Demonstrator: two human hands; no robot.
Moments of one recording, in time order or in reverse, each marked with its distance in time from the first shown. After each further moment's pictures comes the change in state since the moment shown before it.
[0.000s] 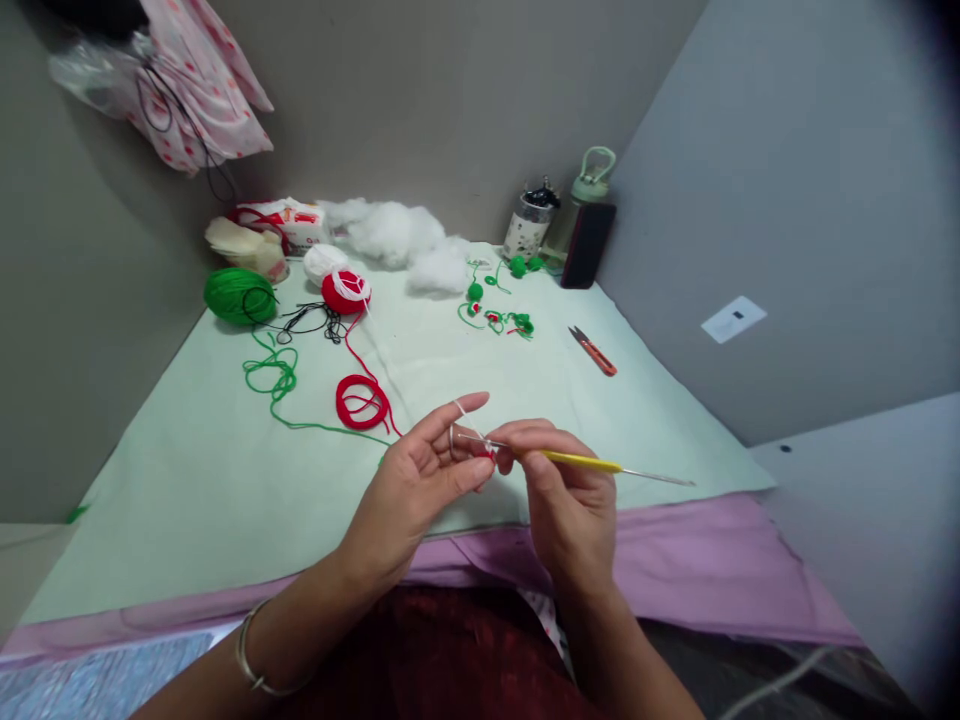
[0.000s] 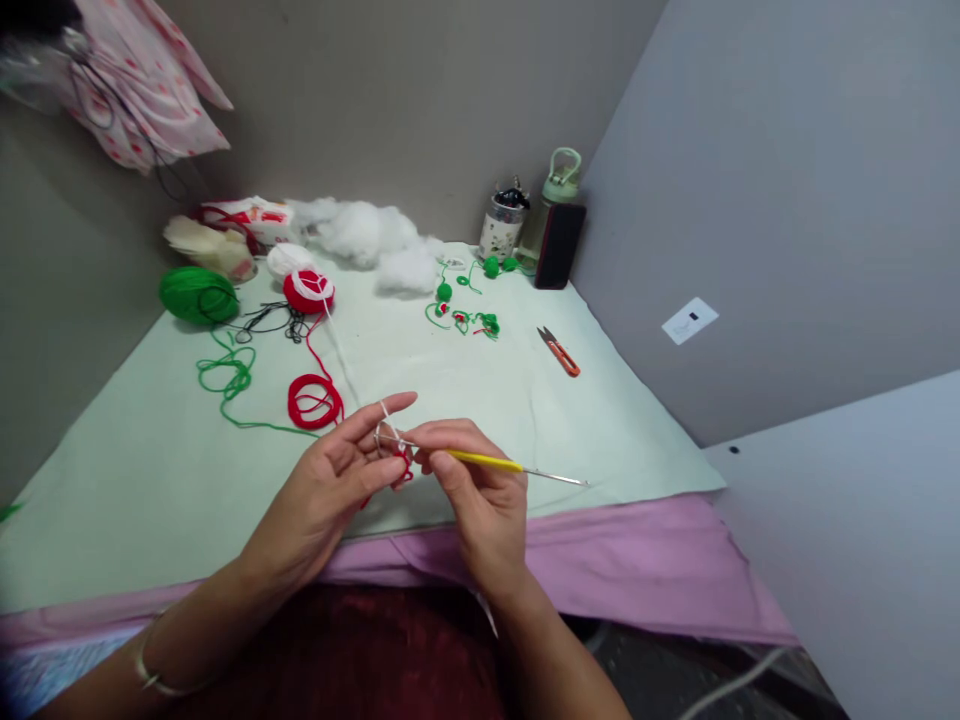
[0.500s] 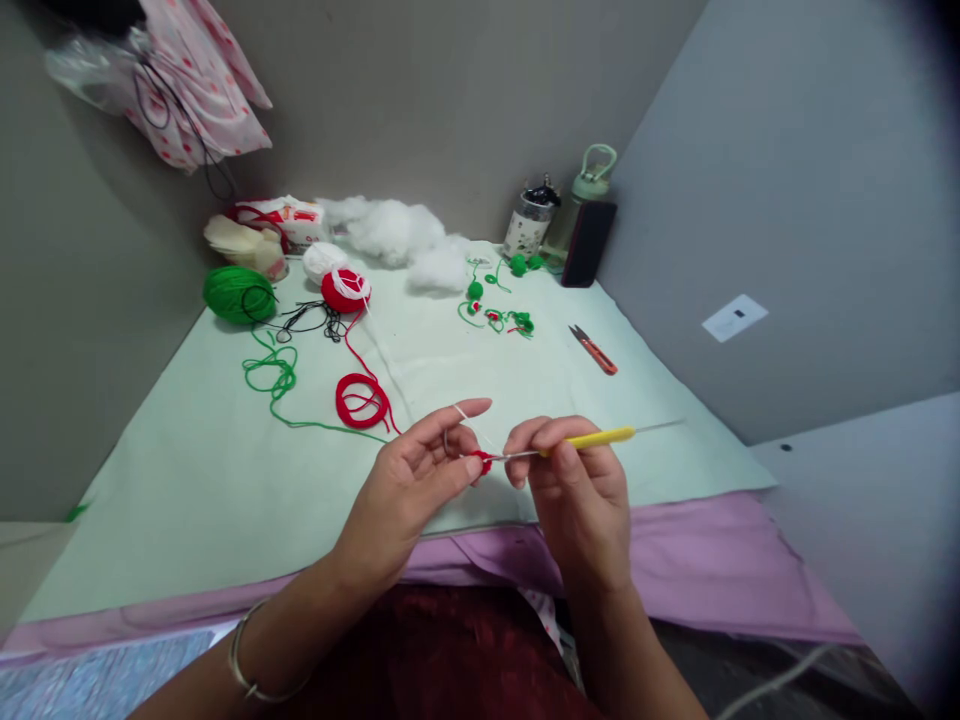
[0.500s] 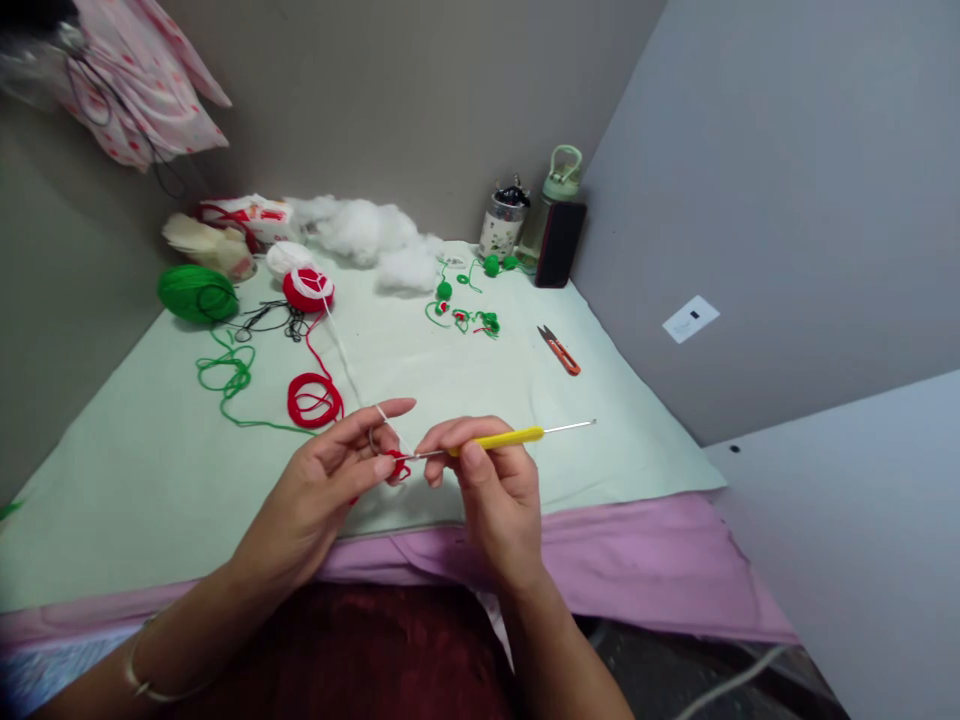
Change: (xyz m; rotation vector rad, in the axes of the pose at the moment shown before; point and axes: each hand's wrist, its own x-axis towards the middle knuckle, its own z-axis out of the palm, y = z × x) left_hand -0.003 0.004 -0.003 0.096 0.043 0.040; right_hand 0.007 -0.010 -0.004 0.153 0.005 0.088
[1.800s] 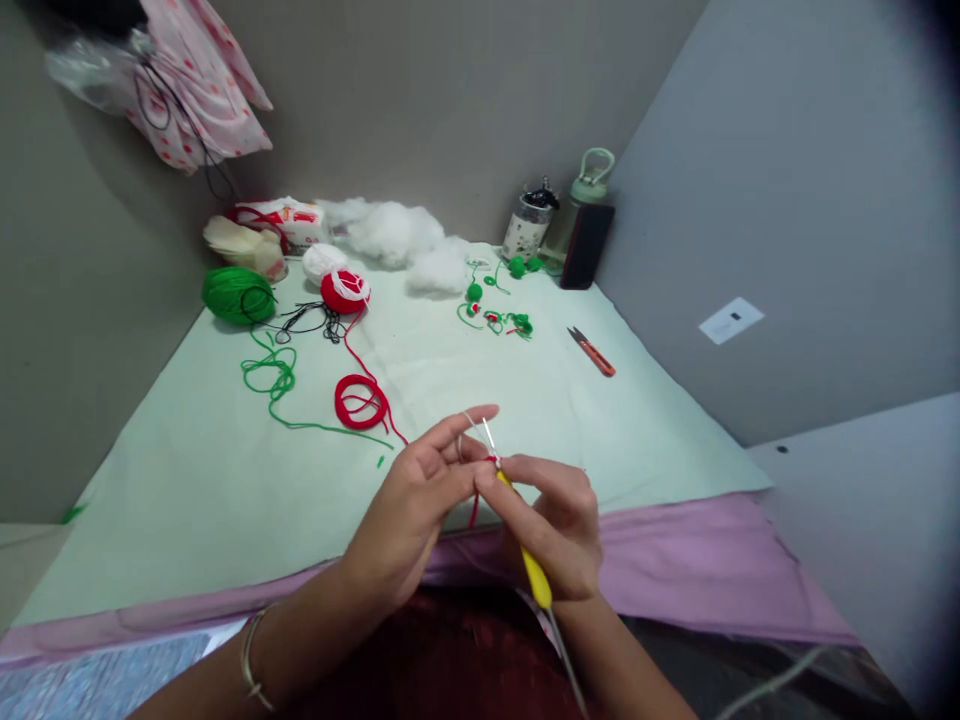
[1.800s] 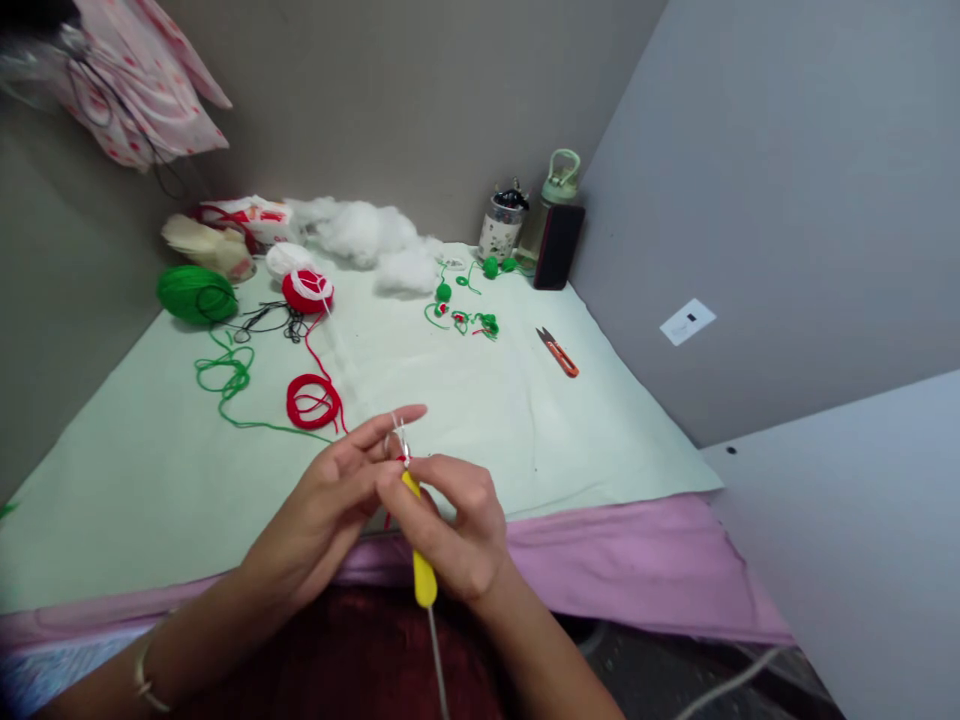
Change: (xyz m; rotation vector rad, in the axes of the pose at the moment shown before) left_hand -0.003 -0.004 0.012 -0.194 -0.012 -0.119; right_hand -0.023 0.020 -0.007 -0.948 -0.075 -0.749
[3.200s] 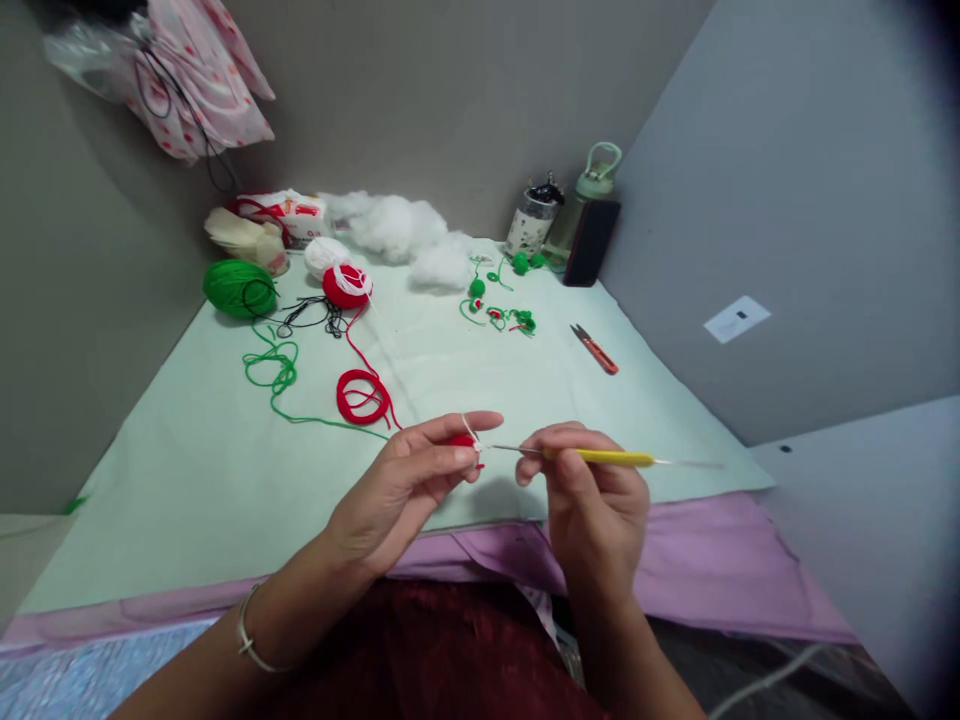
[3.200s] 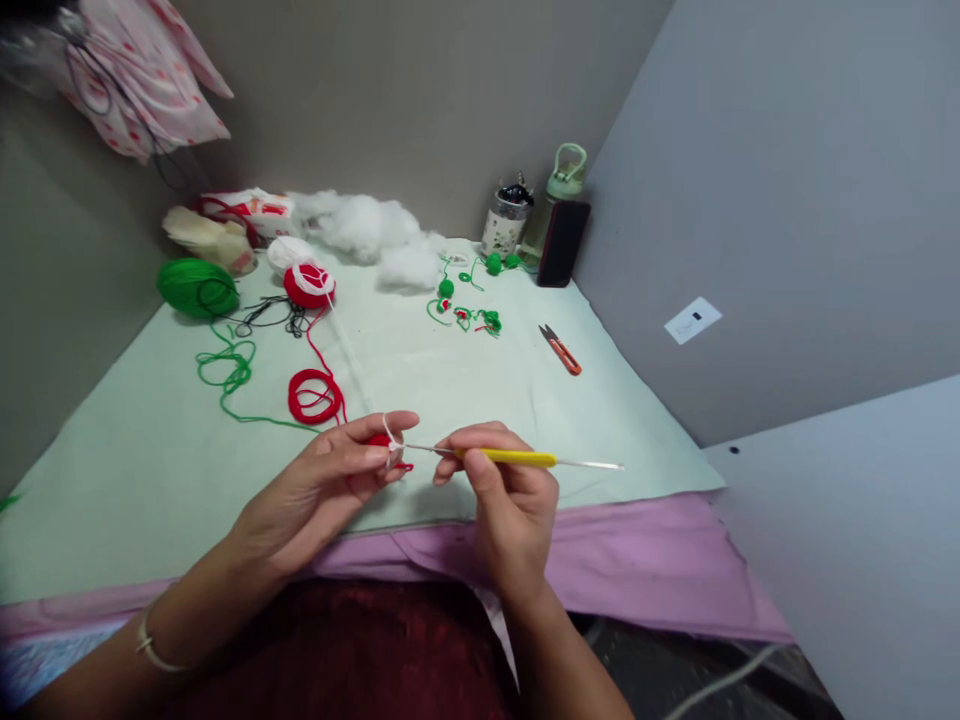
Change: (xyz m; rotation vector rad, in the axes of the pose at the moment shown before) left_hand 0.010 0.010 -0.018 -0.078 -0.069 -0.158; right_hand 0.020 0.001 -0.010 0.757 0.155 0.679
